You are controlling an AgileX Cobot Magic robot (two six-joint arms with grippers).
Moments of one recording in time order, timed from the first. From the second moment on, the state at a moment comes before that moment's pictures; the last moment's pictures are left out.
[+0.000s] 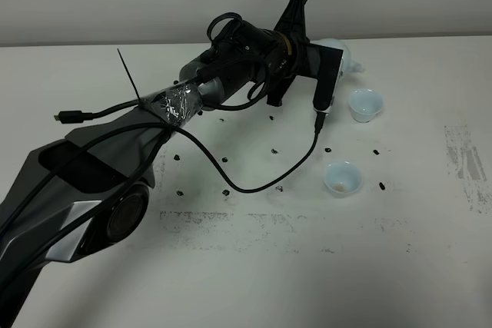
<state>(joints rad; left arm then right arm) -0.60 2.65 -2.38 0.20 0.40 1.30 -0.03 -0.01 -0.52 0.16 1.10 -0.01</state>
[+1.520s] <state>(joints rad) -0.62 2.69 -2.38 0.42 0.22 1.44 -0.03 -0.01 -0.52 0.16 1.10 -0.01</state>
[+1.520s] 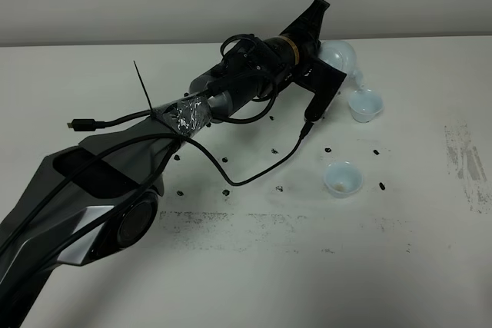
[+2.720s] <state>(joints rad) -0.64 2.69 -2.38 0.47 0.10 1.54 -0.03 -0.01 -0.52 0.16 1.10 -0.01</state>
